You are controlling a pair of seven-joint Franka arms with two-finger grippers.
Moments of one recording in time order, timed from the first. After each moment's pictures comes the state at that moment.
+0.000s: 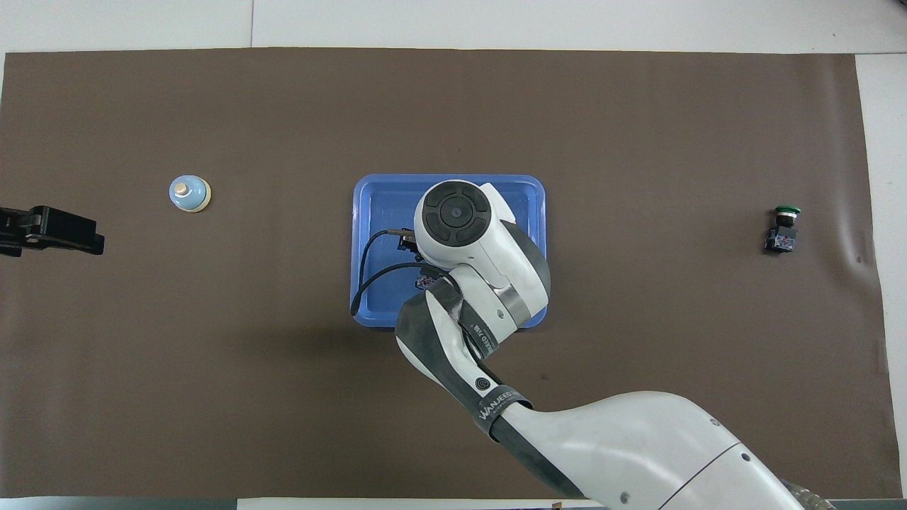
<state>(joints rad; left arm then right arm) 0.02 -0.06 -0.06 -1.65 -0.02 1.52 0.02 0.56 0.50 0.06 -1.62 0.00 2.15 0.83</state>
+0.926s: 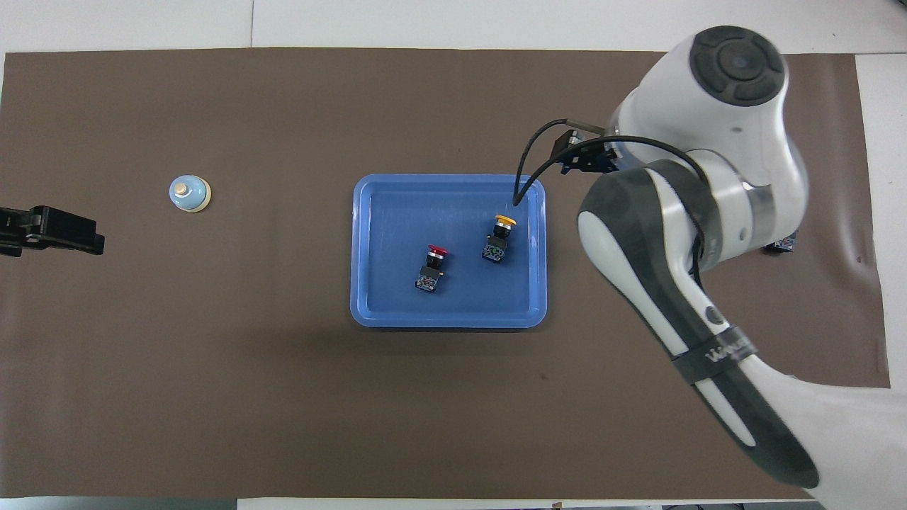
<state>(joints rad) 0.02 -0.06 -0.06 -1.65 -0.02 1.52 0.02 0.00 0.31 0.03 -1.58 -0.05 1.90 0.34</state>
